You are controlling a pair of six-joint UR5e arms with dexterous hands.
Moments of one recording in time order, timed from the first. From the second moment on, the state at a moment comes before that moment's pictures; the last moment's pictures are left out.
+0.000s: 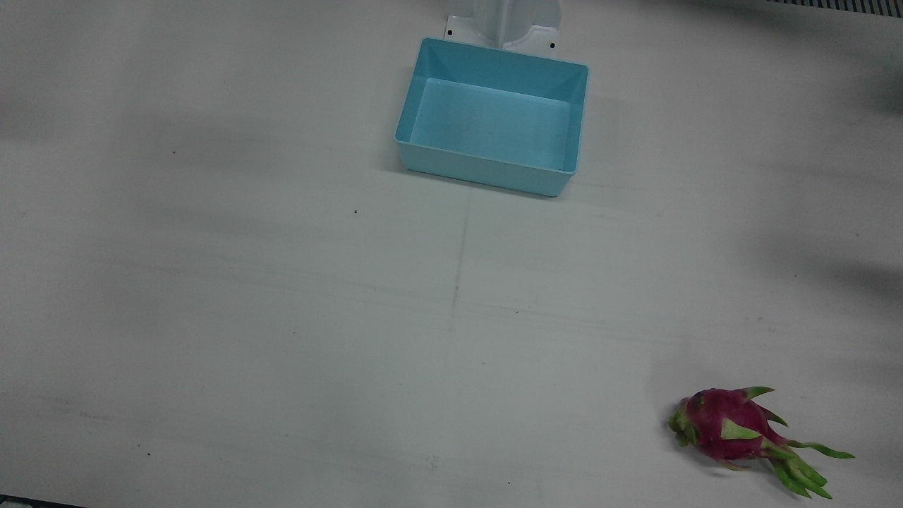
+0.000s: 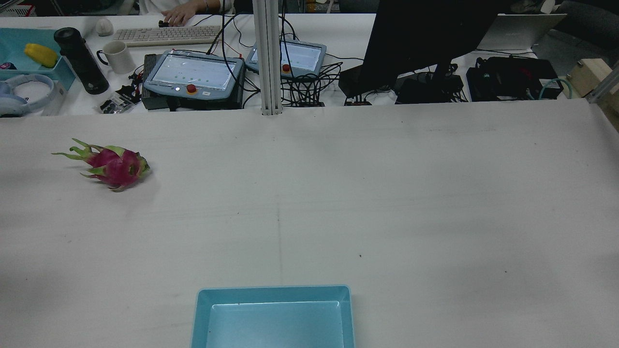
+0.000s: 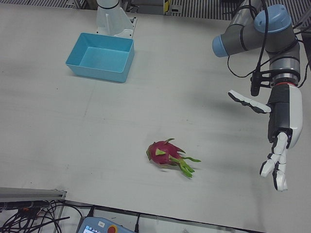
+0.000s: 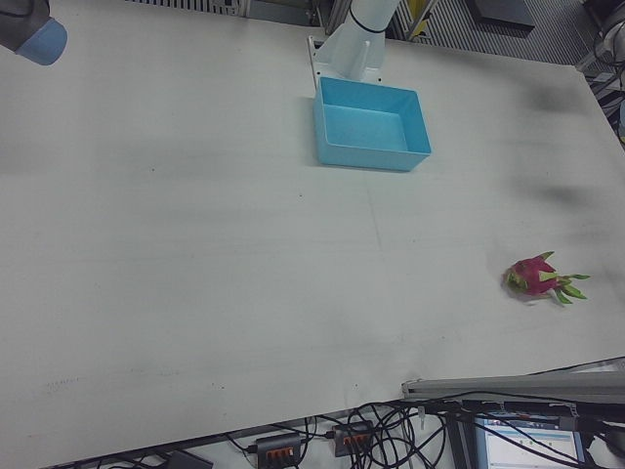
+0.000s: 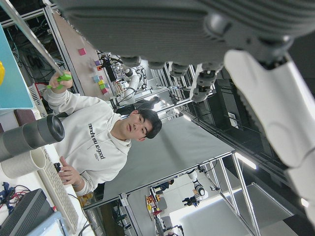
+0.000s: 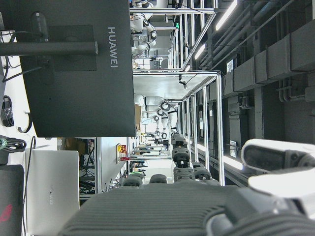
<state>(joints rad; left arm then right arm) -1.35 -1.73 -1.70 0.12 1.43 0.39 1.52 -1.56 1.56 -3.06 -1.49 0.05</state>
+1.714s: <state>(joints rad) -1.31 -1.88 -1.99 0.58 1.50 0.86 1.52 -1.56 1.56 -3.06 -1.49 0.05</state>
